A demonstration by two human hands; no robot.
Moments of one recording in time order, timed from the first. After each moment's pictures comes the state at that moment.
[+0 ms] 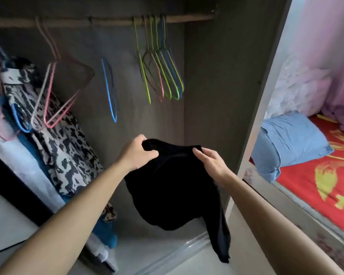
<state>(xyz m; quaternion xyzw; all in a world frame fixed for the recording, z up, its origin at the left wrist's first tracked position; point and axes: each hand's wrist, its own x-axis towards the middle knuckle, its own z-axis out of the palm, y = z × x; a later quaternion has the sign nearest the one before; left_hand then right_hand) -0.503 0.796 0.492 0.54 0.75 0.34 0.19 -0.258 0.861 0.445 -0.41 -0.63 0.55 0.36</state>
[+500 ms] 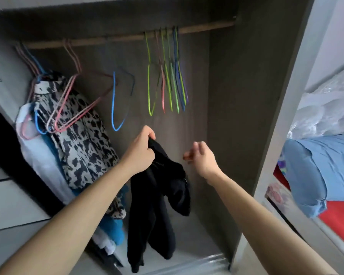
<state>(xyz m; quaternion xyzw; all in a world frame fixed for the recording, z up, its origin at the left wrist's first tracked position) -0.431 0.831 0.535 0.52 0.77 0.36 0.05 -0.273 0.955 0.468 -0.35 -0.67 0.53 0.38</state>
